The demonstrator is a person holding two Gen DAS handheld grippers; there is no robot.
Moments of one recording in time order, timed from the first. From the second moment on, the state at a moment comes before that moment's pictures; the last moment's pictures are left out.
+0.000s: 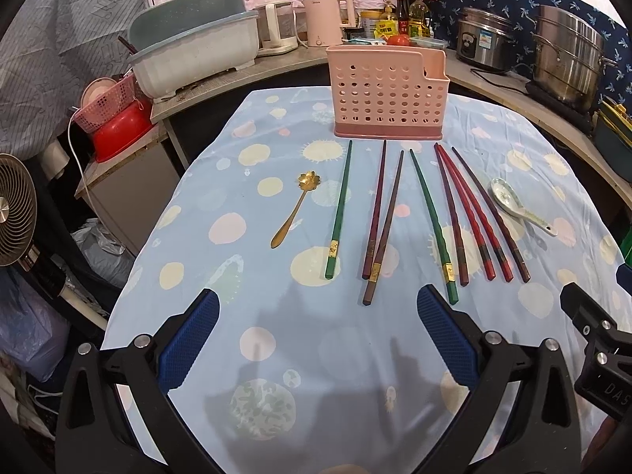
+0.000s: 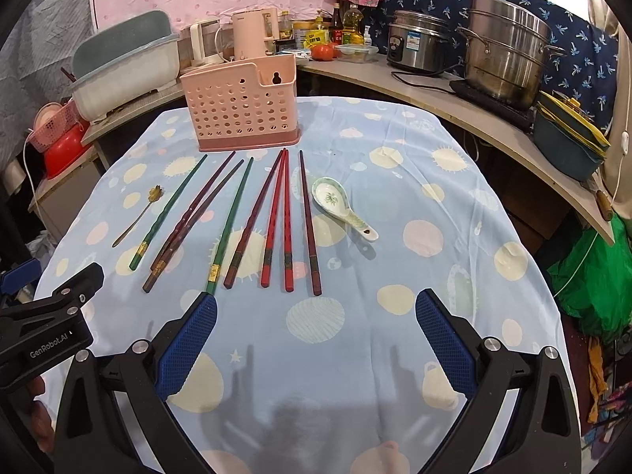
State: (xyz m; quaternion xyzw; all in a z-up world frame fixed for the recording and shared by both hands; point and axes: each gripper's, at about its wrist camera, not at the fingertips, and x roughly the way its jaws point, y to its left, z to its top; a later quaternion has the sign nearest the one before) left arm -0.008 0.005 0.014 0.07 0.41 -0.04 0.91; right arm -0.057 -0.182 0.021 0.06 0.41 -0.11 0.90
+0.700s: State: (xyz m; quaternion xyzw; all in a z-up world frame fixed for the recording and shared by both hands) left arm -0.010 0.006 0.017 0.07 0.40 -0.04 0.91; right arm -0.057 -0.177 0.025 0.06 0.41 -0.11 0.91
